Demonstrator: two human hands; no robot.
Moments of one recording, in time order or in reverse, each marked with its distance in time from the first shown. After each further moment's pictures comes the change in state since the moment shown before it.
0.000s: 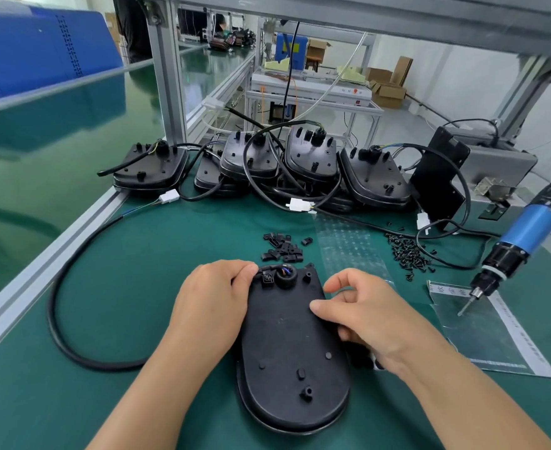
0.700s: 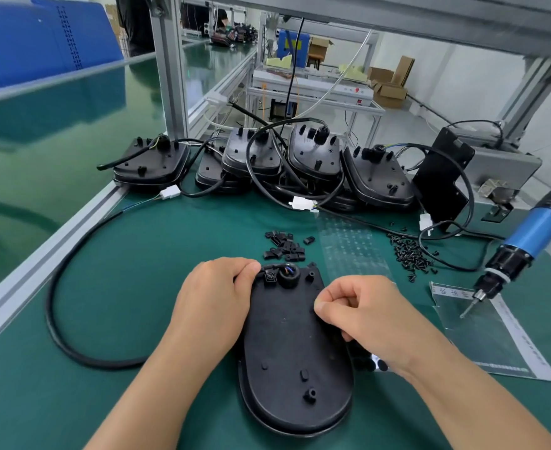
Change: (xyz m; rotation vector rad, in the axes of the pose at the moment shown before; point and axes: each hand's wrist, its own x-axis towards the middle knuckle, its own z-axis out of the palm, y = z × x) left_hand 0.003 -0.002 -0.002 -0.006 -0.066 0.010; right_hand -0.010 -0.008 -0.001 -0.210 -0.023 -0.148
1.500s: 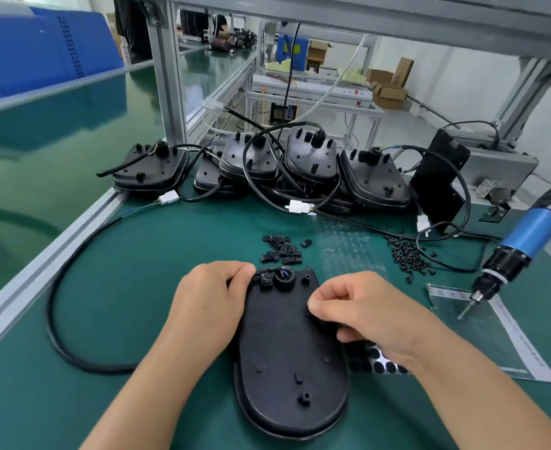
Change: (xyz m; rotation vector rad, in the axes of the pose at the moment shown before) left_hand 0.002 -0.005 0.001 -0.006 -0.010 -0.053; right_hand 0.010 -0.001 -0.009 0.099 -0.156 0.093
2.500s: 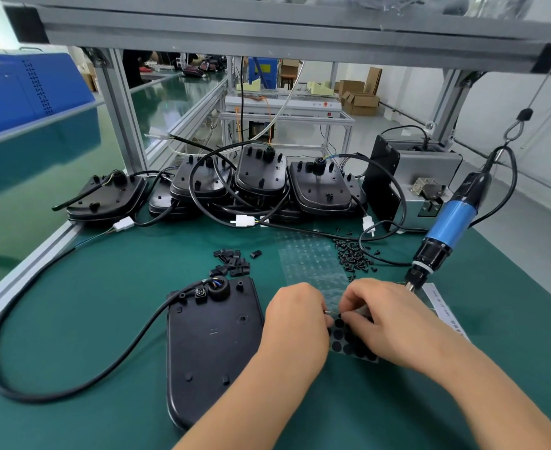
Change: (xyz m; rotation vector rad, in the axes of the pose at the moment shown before) left_hand -0.018 0.122 0.104 0.289 -0.378 0.160; right_hand -0.035 0.058 -0.083 -0.773 0.307 -0.308
